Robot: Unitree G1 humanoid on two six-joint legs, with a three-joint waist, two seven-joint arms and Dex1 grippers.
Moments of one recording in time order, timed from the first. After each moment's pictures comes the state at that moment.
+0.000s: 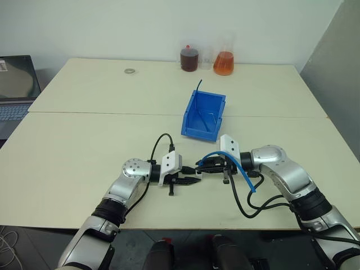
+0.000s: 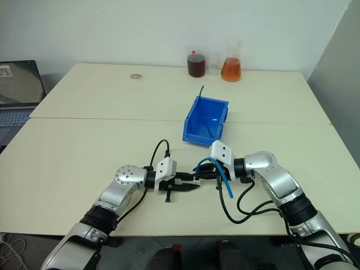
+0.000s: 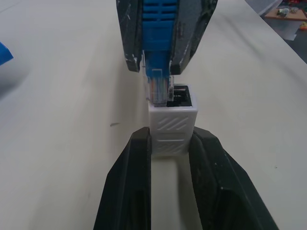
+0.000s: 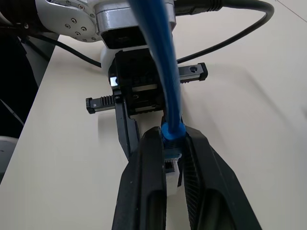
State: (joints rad) left arm -0.49 0.43 -0.31 0.41 -0.21 -0.13 -1.24; right arm -0.56 -0.54 0.38 -0.02 0.32 0.37 1.07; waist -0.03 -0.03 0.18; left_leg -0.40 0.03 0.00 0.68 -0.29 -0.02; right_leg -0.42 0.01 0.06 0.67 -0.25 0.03
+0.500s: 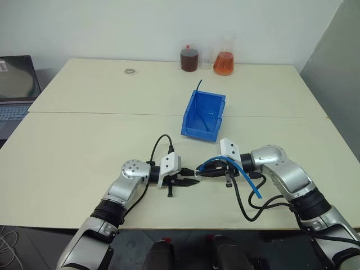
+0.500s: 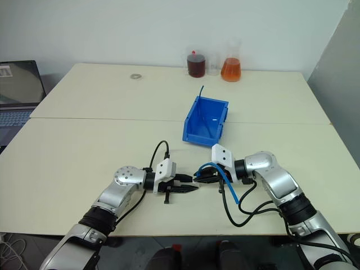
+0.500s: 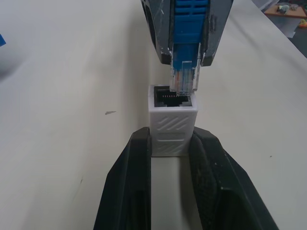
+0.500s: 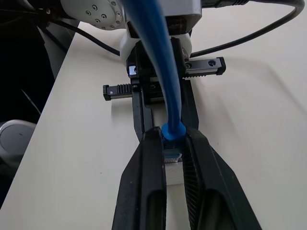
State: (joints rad) left arm -0.49 0.44 -0.30 0.41 -0.20 -0.12 -1.23; right arm -0.56 -0.52 0.38 0.00 0.27 0.34 1.15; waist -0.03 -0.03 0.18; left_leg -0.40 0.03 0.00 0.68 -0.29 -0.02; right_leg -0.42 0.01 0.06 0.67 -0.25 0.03
